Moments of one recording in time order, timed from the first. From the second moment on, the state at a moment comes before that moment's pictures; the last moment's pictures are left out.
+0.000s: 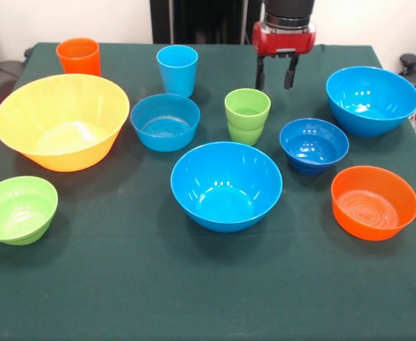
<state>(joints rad) -0.05 -0.52 -0.04 2.04 -0.16 -0.13 1.67</state>
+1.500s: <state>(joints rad) -0.12 -0.58 -0.02 1.96 -0.19 -0.03 1.67</state>
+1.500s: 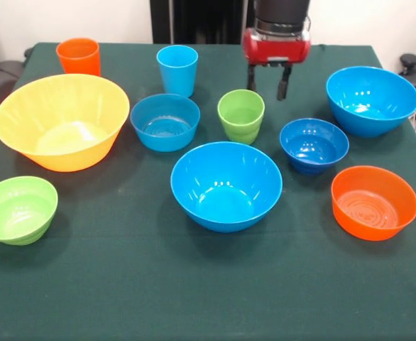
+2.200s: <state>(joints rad) -0.26 -0.81 0.00 2.00 -0.23 0.15 1.67</state>
